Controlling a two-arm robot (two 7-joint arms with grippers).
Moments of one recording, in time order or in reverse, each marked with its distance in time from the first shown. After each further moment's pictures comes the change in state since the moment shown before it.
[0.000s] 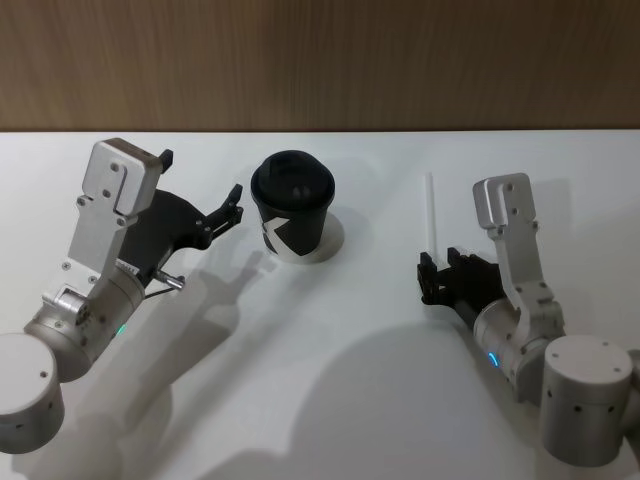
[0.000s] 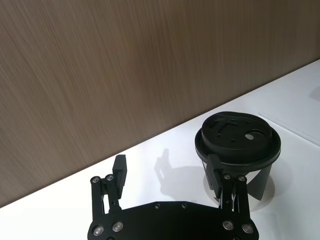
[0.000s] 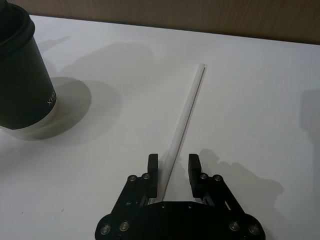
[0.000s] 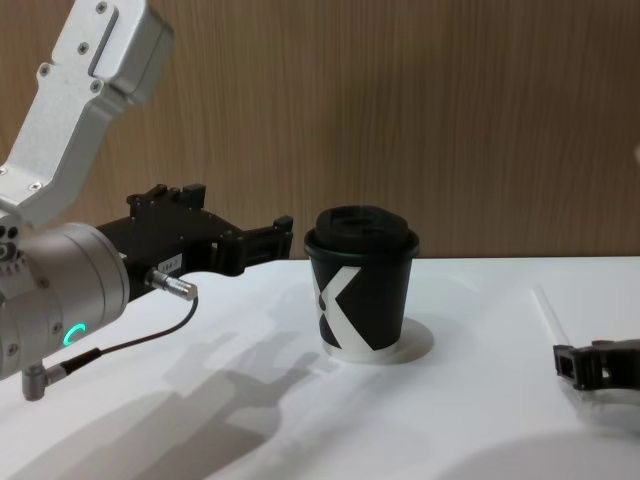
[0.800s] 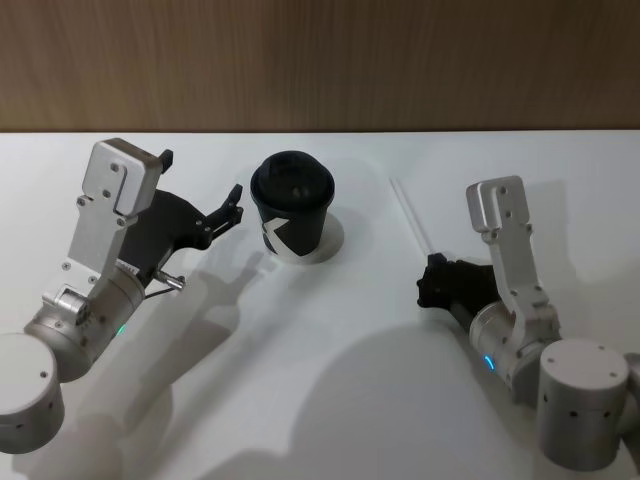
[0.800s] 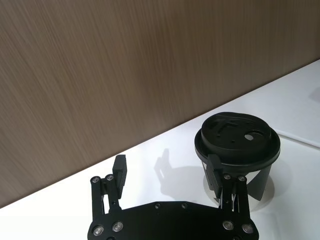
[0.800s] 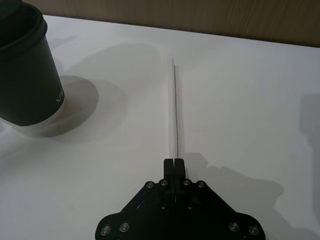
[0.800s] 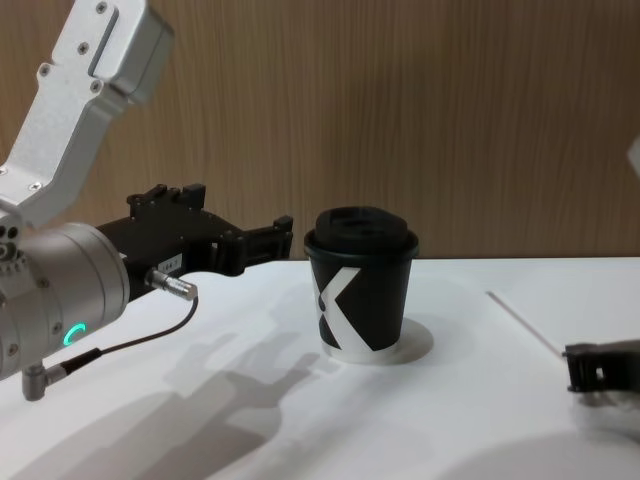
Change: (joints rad) left arm 0.000 0.000 0.000 0.000 0.000 0.000 0.000; right arm -0.010 -0.010 -0.003 -0.007 -0.027 -0.009 0.012
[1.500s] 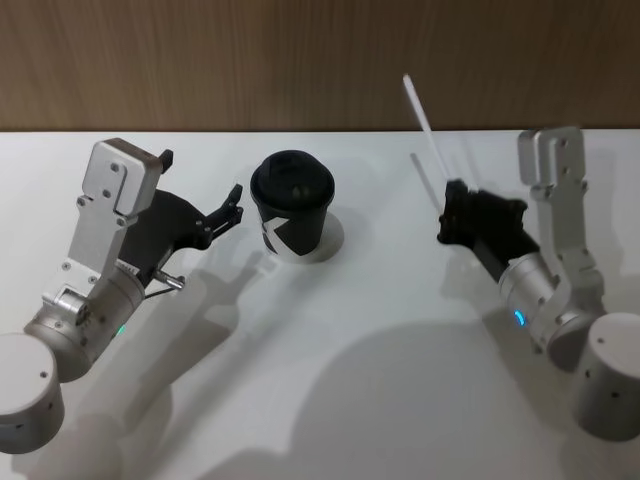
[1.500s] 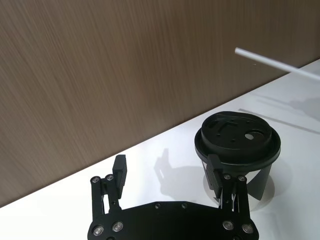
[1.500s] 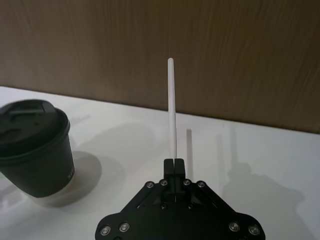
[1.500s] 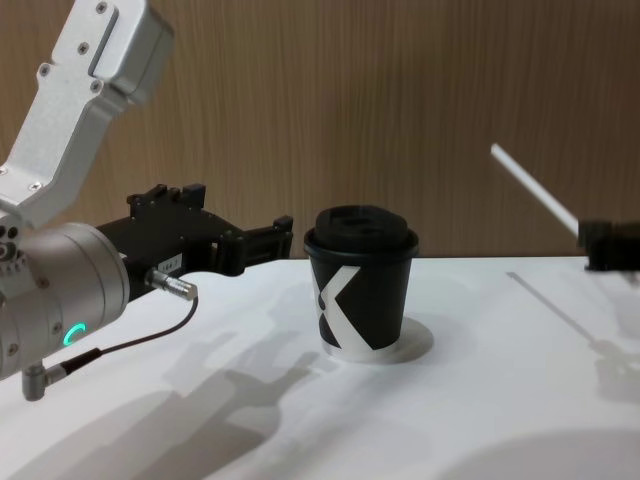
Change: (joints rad) left arm 0.000 0.000 0.000 0.000 0.000 0.000 0.000; right arm 0.022 0.029 0.053 -0.034 0.019 -0.212 0.084
